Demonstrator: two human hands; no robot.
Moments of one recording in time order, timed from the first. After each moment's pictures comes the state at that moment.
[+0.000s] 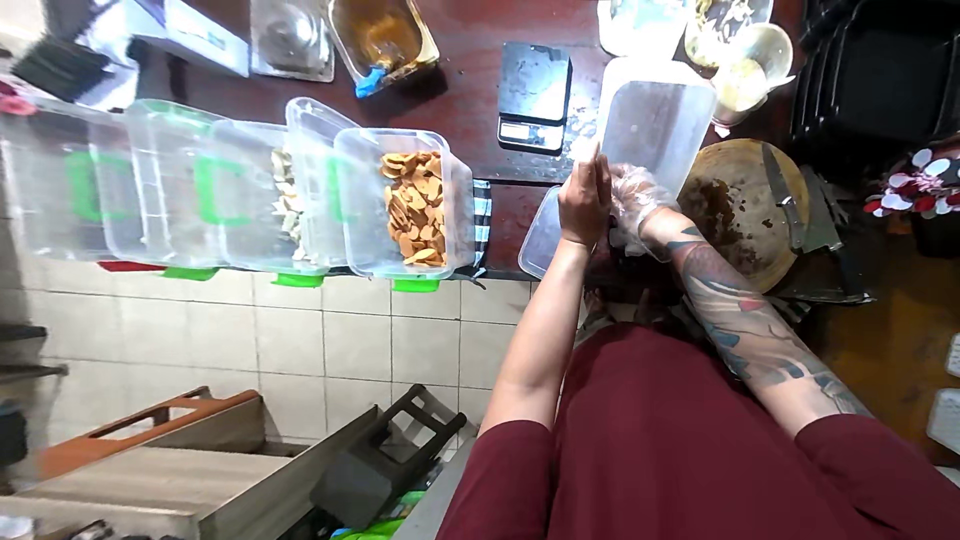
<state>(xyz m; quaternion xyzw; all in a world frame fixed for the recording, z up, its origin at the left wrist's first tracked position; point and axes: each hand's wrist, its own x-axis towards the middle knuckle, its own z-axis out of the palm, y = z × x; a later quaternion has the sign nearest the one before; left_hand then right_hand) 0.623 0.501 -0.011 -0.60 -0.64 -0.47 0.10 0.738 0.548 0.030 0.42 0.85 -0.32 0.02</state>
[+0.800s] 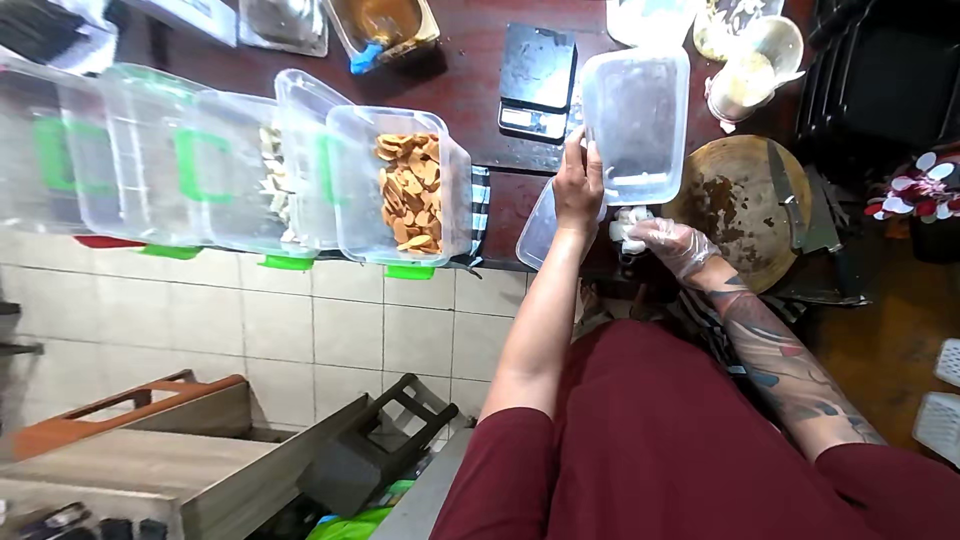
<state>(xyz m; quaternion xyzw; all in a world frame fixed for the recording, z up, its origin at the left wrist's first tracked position) 0.610 0.505 -0.024 -0.52 -0.70 -0.49 -0.09 0.839 0.483 -0.011 0.28 0.87 -0.36 -0.17</state>
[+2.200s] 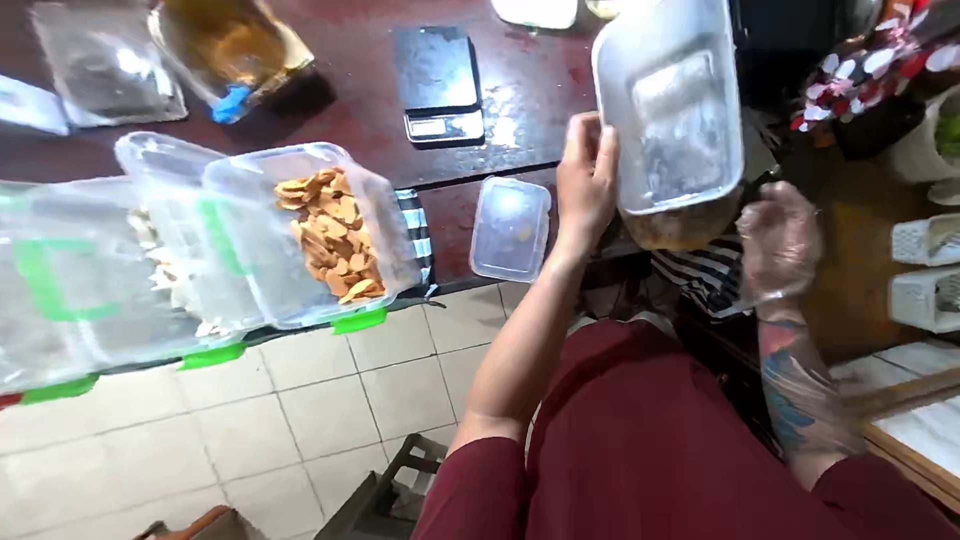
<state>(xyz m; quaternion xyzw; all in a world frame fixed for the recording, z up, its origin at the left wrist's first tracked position) 0.694 0.472 0.074 -0.51 -0.55 -0.50 -0.43 0.960 0.359 0.076 0.62 0.64 -0.21 -0.40</state>
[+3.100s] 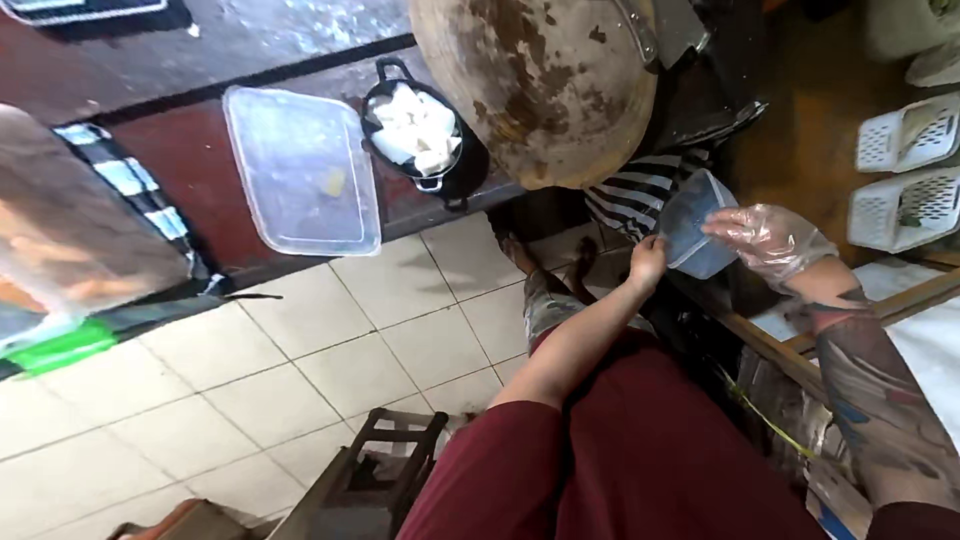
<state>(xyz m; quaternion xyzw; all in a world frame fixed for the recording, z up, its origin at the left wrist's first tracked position) 0.996 0.264 -0.141 -0.23 -0.58 -0.16 -0.77 1.192 0.276 0.013 0.49 0.83 -0.23 0.09</state>
